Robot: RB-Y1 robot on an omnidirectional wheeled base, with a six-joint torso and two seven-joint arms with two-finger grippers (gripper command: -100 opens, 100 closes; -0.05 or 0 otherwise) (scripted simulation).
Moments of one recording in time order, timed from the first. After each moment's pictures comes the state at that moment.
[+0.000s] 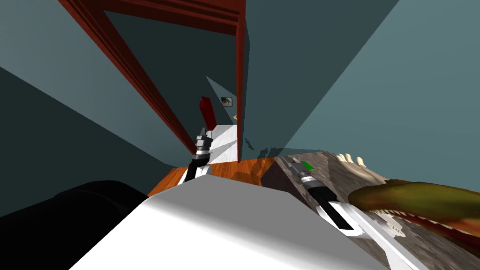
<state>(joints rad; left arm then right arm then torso) 0.50 -0.01 0.02 -2.31 0.01 -0.44 -0.01 0.63 -0.68 -0.17 -2.01 0.54 -0.18 0.39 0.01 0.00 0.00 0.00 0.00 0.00</state>
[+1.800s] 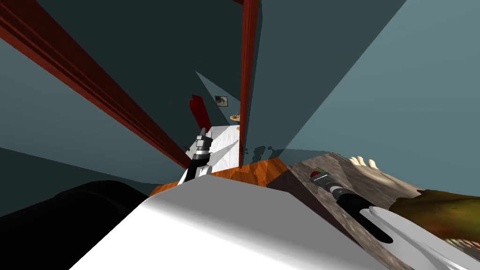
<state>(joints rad) 0.50 -0.01 0.02 -2.31 0.01 -0.44 -0.01 0.61 -1.07 -0.13 -1.56 0.80 -0.07 0.68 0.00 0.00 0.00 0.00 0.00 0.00</state>
